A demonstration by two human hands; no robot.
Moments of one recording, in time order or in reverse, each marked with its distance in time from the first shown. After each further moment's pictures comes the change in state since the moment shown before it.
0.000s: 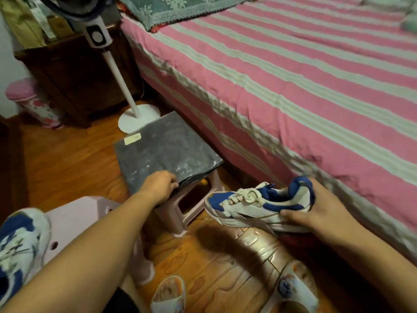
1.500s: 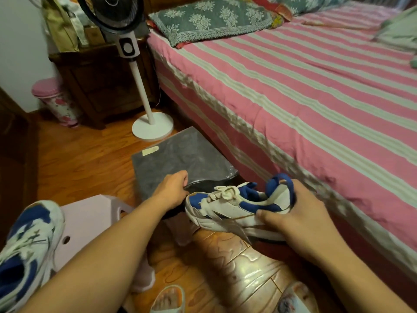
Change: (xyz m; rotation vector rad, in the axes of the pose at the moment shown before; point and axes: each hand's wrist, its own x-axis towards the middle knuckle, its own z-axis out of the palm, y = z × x) left_hand -0.023 0.000 -0.019 -0.371 0.107 -0.092; right_hand -0.020 -0.114 0.040 0.014 0.101 0.027
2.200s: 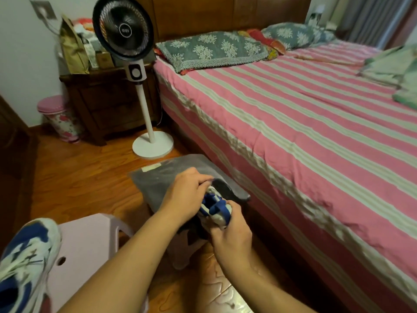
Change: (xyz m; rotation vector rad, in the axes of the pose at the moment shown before) left_hand -0.039 0.065 -0.054 -0.175 0.337 0.347; right_hand 0.028 -0.003 0.145 0.158 0.190 -0.134
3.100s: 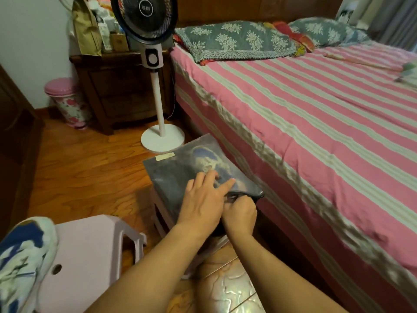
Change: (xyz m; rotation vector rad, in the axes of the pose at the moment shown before) left_hand 0.024 -0.060 0.048 0.392 0.056 0.108; right_hand 0.122 0.020 0.093 -0.256 0.042 0.225
